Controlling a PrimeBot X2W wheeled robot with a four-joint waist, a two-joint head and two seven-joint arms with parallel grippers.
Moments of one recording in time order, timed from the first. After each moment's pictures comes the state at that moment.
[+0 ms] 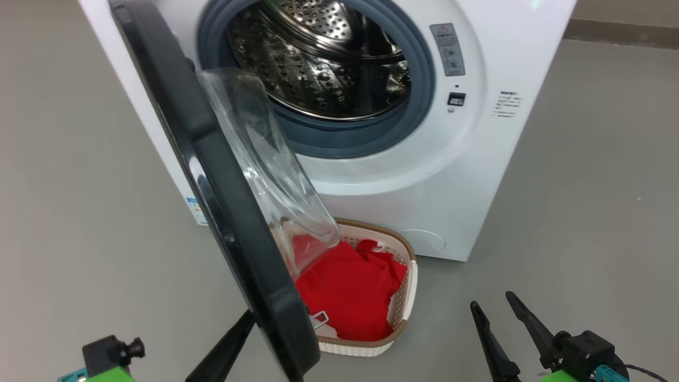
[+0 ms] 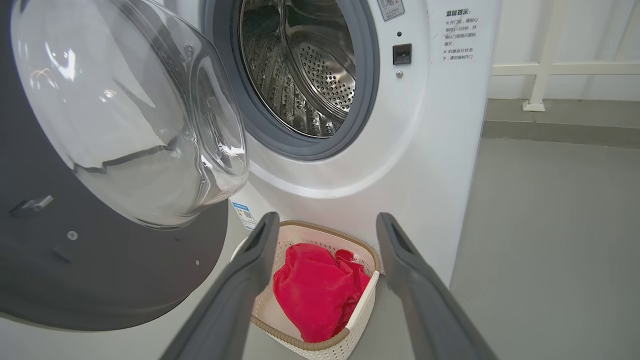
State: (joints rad) left arm 0.08 0.14 -0.09 -0.10 -1.59 -0.12 0.42; right arm 0.07 -0.09 0.15 0.22 0.34 0.13 -0.26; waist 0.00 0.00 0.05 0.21
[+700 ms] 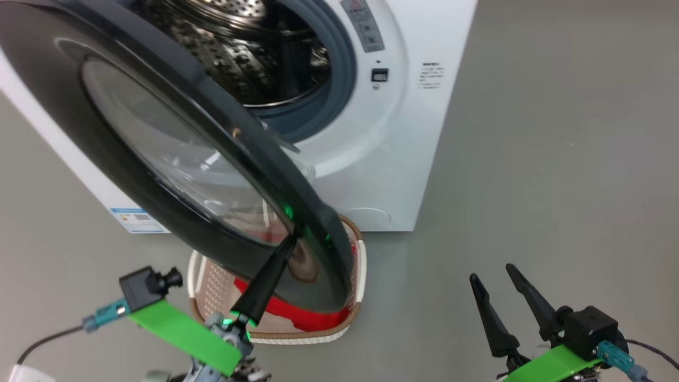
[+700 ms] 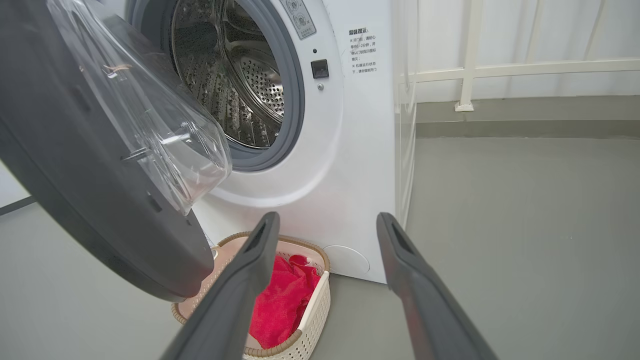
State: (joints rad) left arm -0.18 0.11 -0.27 -0.03 -1.45 -0.12 0.20; right arm 0.00 -0.09 0.15 0.21 0.34 0.13 -0.26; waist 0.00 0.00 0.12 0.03
